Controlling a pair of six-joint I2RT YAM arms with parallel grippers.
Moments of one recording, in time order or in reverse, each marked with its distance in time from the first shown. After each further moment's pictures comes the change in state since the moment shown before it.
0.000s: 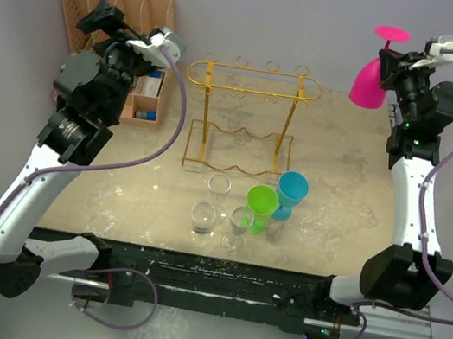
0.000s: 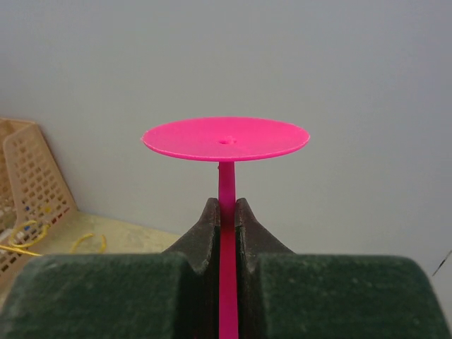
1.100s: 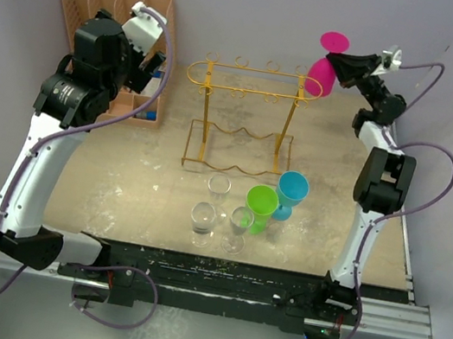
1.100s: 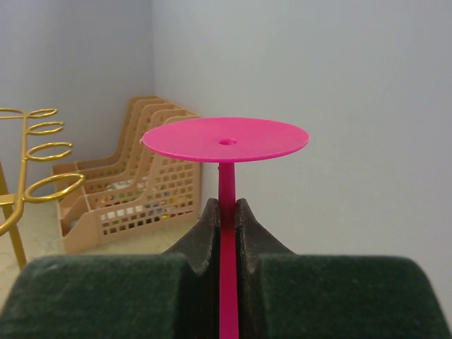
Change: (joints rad) left arm 0.147 0.220 0.336 -0.747 -0.016 -0.597; right arm -0.021 0.905 0.381 1.191 -0.575 0.649
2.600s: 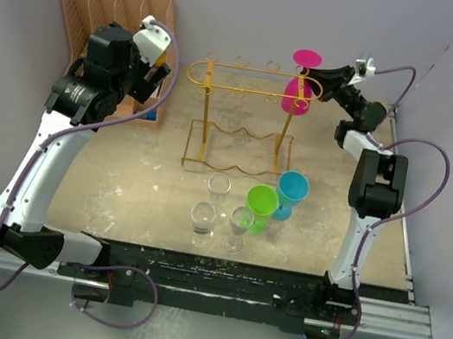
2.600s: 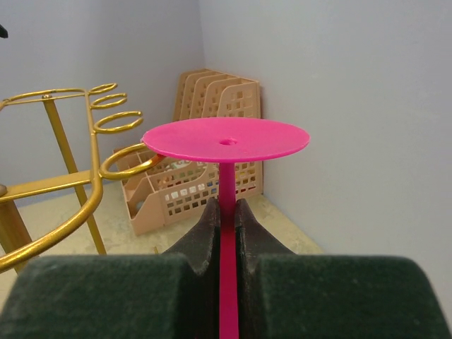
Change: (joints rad) left arm 0.010 0.008 -0.082 -0.019 0.047 0.000; right arm 0.115 -0.103 -0.261 0.029 -0.035 0.027
